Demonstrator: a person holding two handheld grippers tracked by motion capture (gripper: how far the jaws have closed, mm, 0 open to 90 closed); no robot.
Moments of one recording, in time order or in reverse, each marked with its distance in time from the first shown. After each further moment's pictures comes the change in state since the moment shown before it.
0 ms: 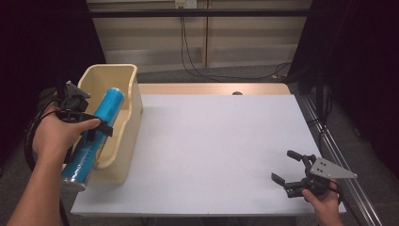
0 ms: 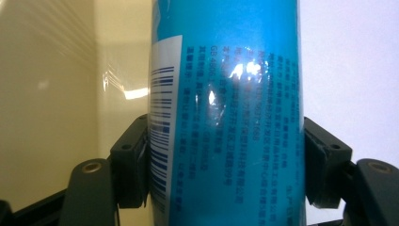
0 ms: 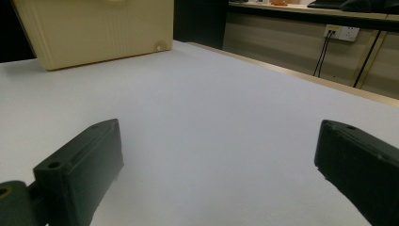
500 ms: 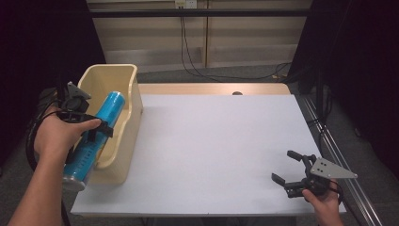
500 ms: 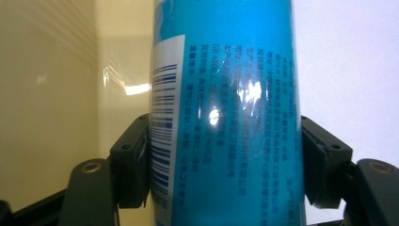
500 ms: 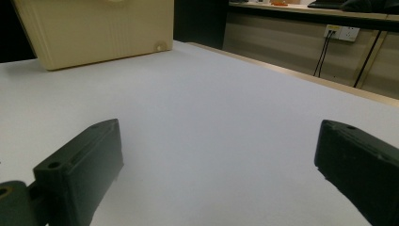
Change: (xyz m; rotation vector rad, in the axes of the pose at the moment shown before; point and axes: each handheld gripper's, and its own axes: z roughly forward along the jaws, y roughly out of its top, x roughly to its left) left arm 0.003 0.000 0.005 0.025 0.004 -0.005; right arm 0.000 0.000 0.000 -0.002 0.002 -0.001
